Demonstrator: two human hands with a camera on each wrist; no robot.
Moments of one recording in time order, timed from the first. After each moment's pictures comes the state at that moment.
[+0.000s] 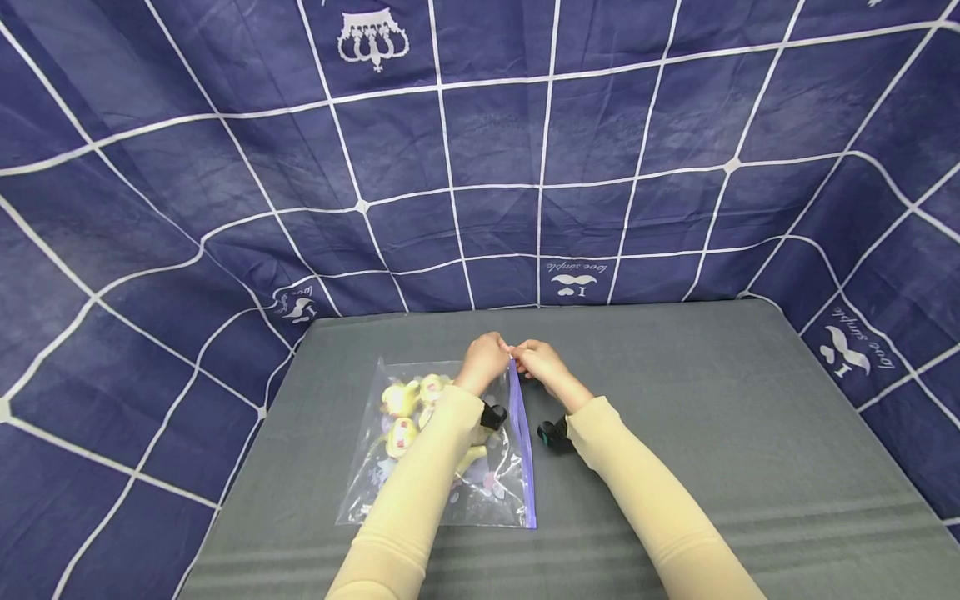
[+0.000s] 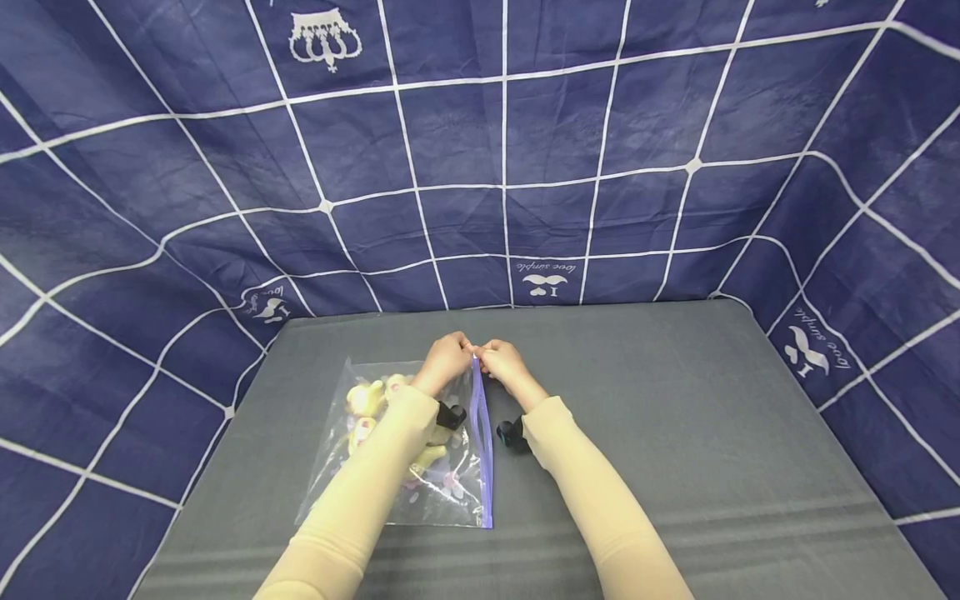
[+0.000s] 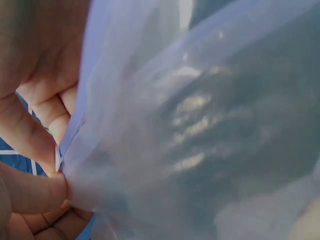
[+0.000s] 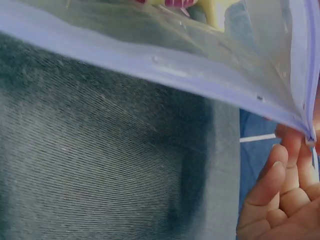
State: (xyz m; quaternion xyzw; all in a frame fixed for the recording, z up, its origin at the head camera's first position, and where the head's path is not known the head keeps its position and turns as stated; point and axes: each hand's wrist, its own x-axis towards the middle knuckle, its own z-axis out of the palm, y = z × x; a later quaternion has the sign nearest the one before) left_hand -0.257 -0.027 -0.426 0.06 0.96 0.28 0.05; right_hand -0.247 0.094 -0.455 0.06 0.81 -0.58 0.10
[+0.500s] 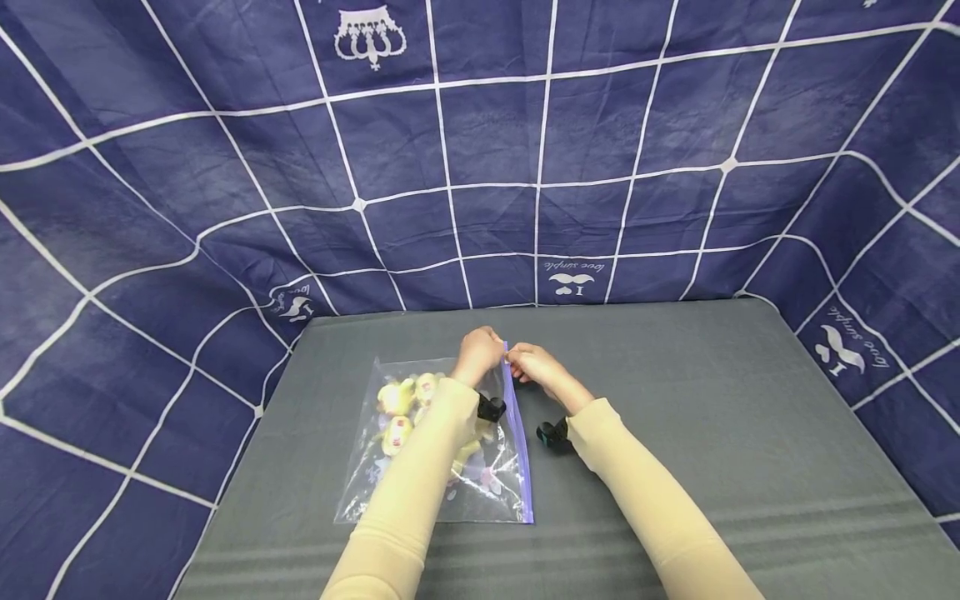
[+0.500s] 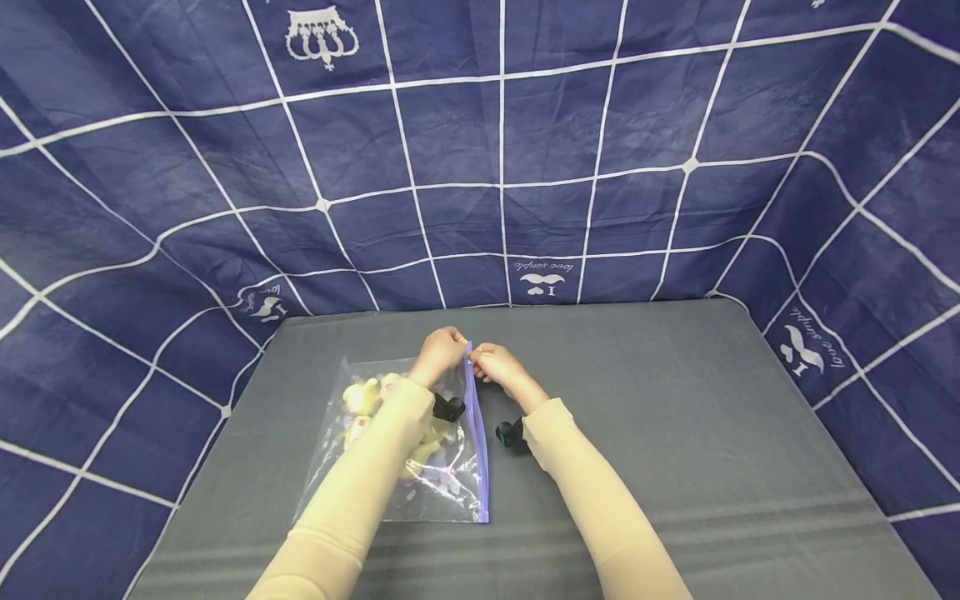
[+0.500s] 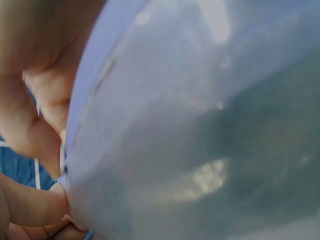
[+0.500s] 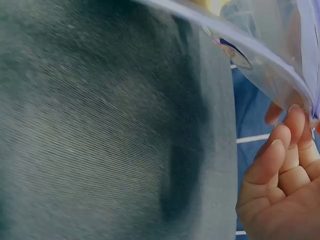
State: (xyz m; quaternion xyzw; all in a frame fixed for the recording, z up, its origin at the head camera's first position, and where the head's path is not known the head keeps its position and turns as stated) left_hand -0.266 -0.028 -0.421 0.01 0.96 0.29 0.05; right_hand -0.245 0.097 -0.457 0.01 0.78 -0.60 0.16
